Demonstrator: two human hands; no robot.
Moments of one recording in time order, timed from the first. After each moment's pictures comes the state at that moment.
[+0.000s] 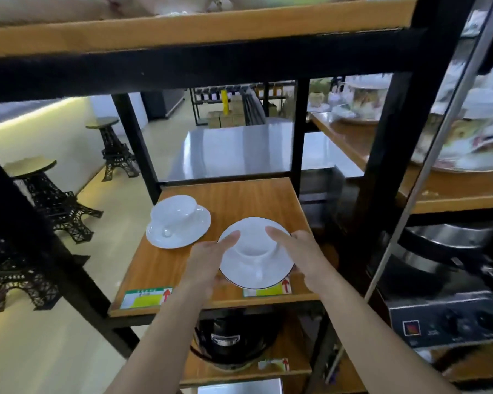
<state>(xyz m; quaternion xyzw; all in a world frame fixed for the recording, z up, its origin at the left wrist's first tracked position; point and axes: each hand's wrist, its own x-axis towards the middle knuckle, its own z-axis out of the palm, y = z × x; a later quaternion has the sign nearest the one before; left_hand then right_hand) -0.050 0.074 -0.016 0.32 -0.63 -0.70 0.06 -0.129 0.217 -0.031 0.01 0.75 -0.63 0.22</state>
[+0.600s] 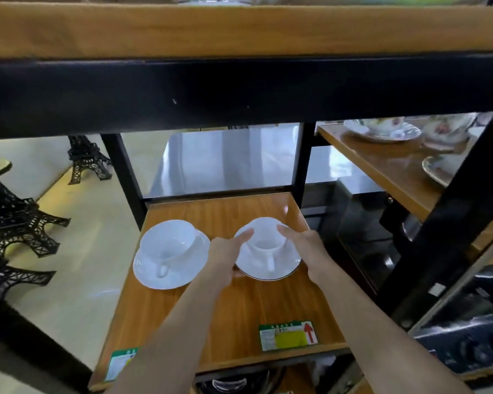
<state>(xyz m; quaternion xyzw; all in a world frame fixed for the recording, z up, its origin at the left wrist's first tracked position) -0.168 0.027 -0.035 0.34 -0.63 -0.70 -0.02 -0.221 0.169 -0.048 0.10 0.77 -0.61 0.15</state>
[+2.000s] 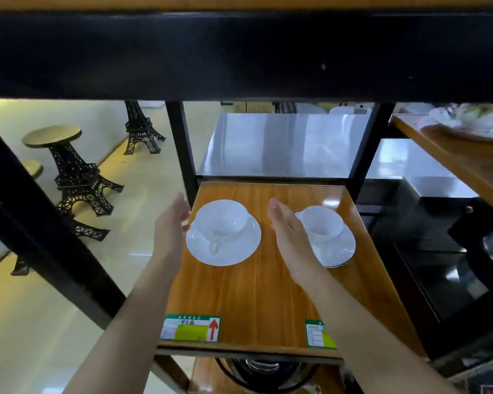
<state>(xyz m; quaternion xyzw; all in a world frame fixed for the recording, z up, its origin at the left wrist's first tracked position) -0.093 -0.100 -0.020 0.33 -0.62 -0.65 0.29 -0.154 0.074 -0.013 -0.16 0.75 -0.62 0.17</state>
